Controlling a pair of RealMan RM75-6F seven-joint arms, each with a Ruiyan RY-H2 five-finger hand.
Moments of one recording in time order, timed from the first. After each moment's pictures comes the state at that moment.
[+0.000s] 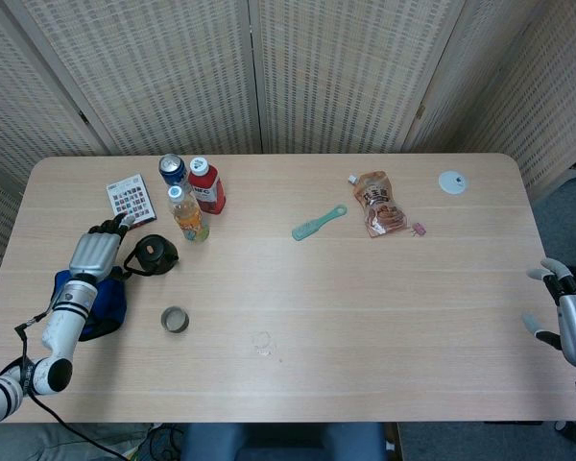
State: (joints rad) left arm -0.70 -1.40 -0.16 -1.19 0.96 0.83 0.29; right arm 0.07 -1.04 0.12 -1.68 -1.44 1.52 -0.15
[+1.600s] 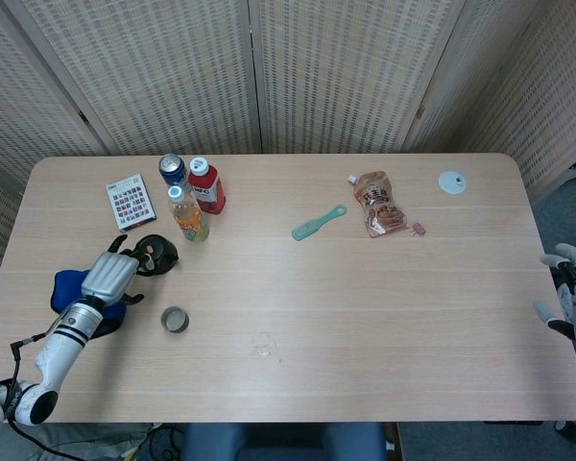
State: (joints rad) left arm -0.64 -1.34 -0.08 -1.30 1.26 0.91 0.17; right arm 0.09 -0.97 0.16 -1.73 -1.41 1.54 -0.17
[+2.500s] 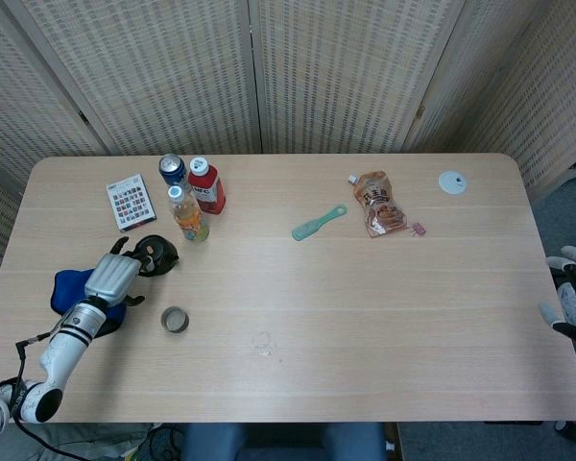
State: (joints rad) left arm -0.65 -1.36 -0.08 -1.29 1.23 0.88 0.22; right arm 0.08 -0.97 0.15 -1.73 -1.40 1.54 -0.17
